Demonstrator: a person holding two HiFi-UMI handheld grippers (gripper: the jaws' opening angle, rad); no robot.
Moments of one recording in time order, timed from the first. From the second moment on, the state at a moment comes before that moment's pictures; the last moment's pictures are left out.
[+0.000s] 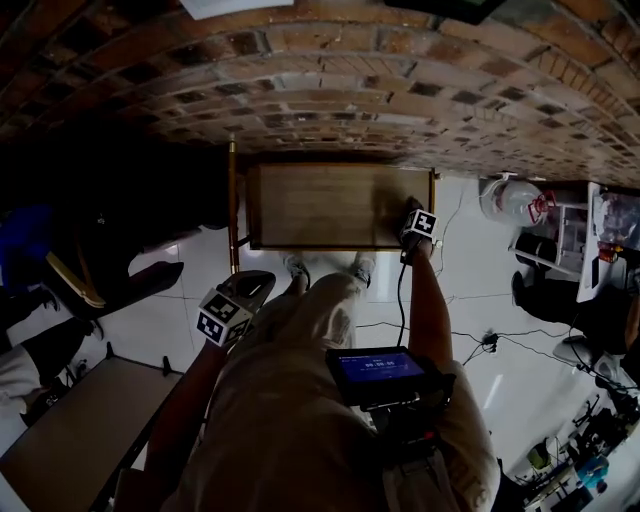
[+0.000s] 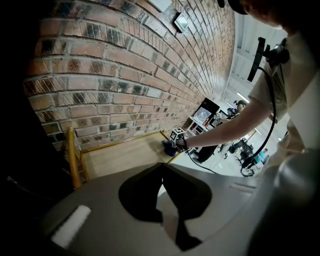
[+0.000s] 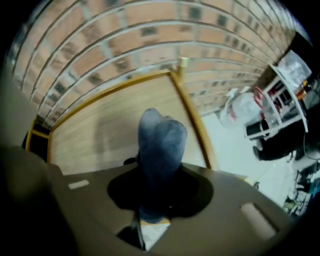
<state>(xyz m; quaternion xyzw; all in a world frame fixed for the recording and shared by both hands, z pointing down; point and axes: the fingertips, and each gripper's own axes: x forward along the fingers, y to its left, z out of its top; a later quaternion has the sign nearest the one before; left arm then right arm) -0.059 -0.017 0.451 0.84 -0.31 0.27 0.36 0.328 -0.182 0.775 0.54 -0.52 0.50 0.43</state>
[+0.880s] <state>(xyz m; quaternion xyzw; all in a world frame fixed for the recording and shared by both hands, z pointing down) -0.126 0.028 0.457 0.81 -0.36 0.27 0.38 -0.145 -0.082 0.755 0.23 -0.72 0.45 0.47</state>
